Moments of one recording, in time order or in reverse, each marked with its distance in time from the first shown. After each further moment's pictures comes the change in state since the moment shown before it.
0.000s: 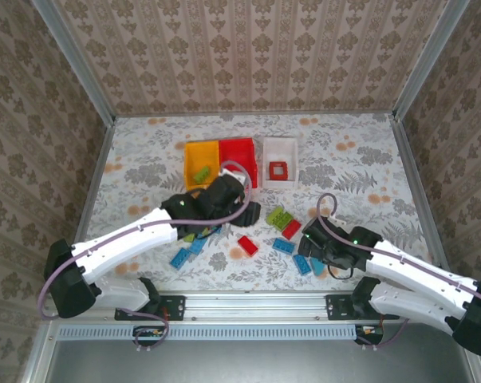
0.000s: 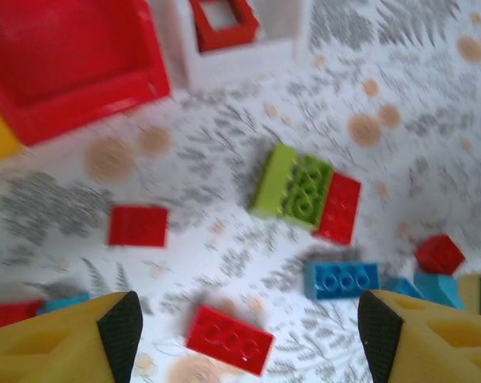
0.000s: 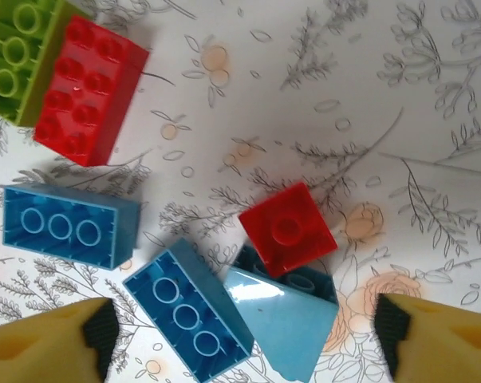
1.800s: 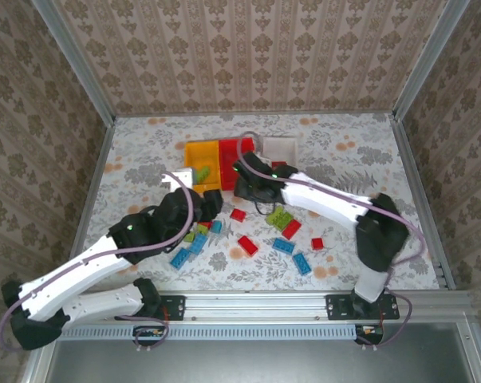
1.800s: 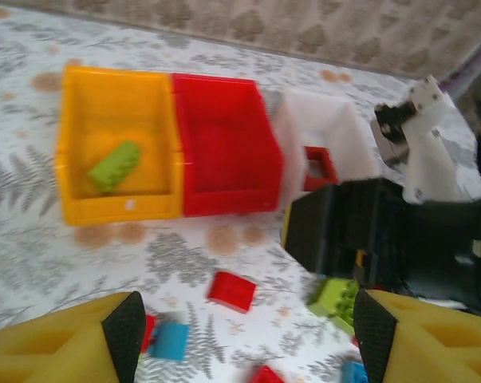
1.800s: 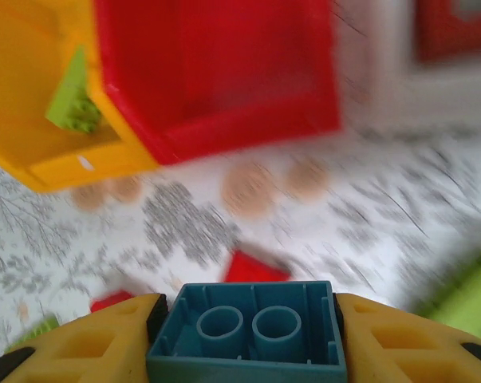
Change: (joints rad) left arm 0.020 -0.392 -0.092 -0.090 -0.384 -0.166; right arm -0.027 0.922 0.880 0.299 -0.021 -0.247
